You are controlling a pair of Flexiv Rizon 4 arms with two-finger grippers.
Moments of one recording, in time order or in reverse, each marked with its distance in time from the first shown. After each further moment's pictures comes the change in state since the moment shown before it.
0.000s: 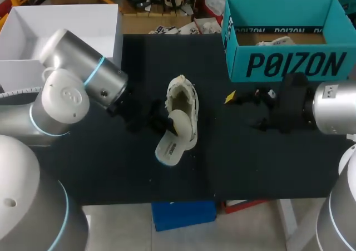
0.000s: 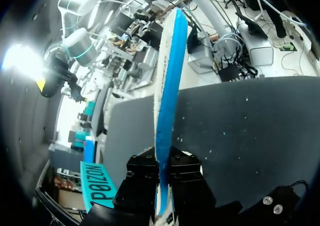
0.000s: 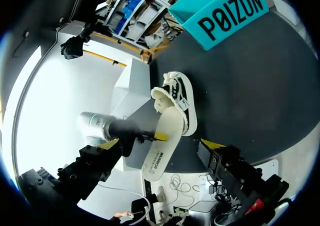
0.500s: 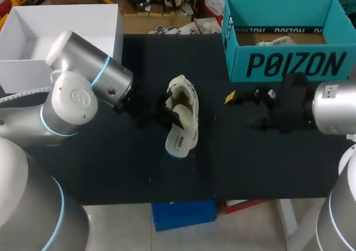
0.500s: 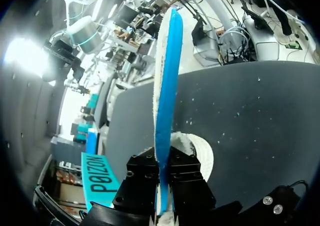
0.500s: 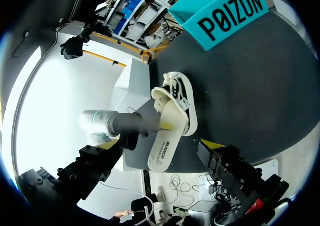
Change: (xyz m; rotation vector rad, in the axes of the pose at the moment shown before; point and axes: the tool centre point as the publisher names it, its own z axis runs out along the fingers) left arm -0.011 0.031 0.011 -0.054 -0.033 -0.015; right arm 0.000 0.000 0.000 0.000 0.000 0.000
